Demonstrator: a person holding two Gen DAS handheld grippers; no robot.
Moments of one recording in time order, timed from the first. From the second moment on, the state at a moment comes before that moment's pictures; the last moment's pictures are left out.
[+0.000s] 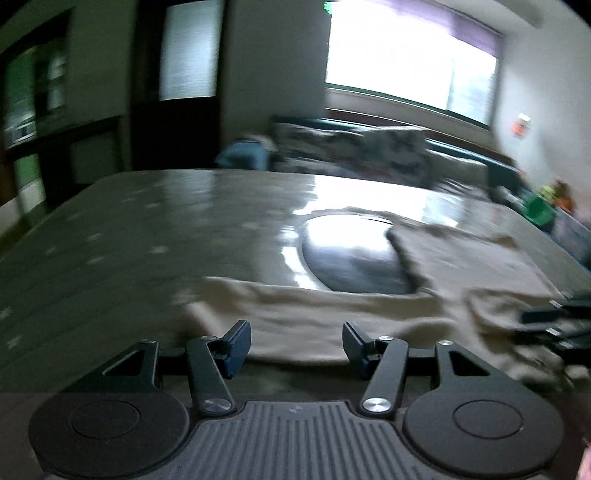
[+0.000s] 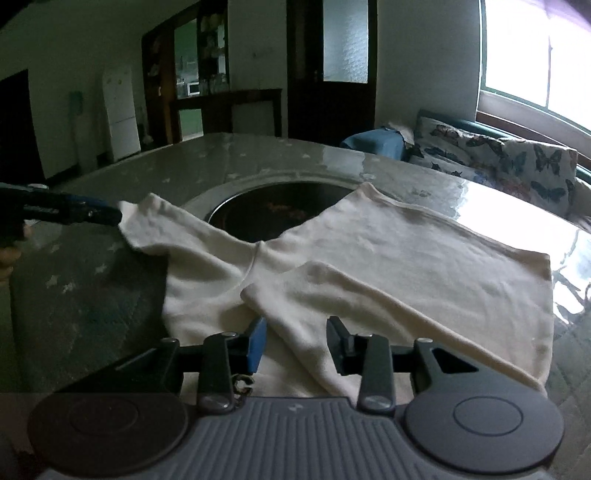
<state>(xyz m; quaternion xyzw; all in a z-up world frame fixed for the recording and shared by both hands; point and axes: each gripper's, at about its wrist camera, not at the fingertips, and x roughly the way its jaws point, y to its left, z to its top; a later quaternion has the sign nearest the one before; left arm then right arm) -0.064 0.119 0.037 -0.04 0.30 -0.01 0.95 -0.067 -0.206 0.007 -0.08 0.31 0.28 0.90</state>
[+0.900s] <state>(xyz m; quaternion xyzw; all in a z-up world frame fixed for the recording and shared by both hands) -0.030 0.090 0.087 -0.14 0.25 -0.05 0.96 -0.095 -0.260 0.024 -0.02 0.29 0.22 0.93</state>
